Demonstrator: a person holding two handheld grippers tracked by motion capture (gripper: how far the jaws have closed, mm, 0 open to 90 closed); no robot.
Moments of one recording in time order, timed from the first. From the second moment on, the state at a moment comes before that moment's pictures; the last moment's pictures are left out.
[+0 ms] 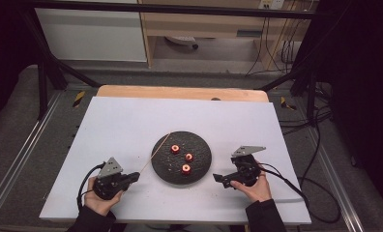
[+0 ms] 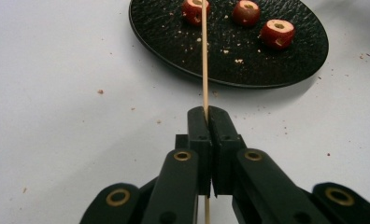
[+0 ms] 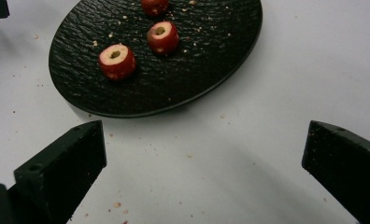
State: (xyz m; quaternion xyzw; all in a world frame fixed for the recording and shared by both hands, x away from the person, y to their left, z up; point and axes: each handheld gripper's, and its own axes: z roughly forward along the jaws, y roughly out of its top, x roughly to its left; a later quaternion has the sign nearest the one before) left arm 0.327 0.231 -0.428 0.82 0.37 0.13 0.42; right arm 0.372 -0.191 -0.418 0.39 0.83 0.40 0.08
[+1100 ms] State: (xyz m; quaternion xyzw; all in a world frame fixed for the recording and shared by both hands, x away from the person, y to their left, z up) left arm 0.329 0.232 -0.433 0.82 0.37 0.13 0.41; right arm 0.408 -0.099 -0.392 0.34 0.89 0.31 0.03
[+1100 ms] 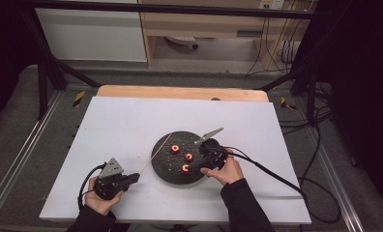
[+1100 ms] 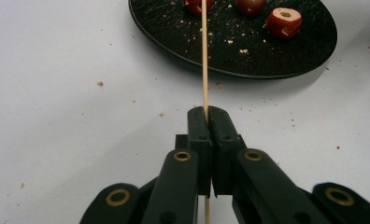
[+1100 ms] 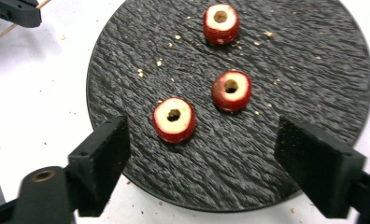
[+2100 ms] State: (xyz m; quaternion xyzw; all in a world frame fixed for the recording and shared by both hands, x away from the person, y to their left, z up) left arm 0.329 0.230 -0.434 0.83 0.37 0.13 0.41; right arm 0.428 -0.061 -0.405 0.31 0.92 0.24 -0.02
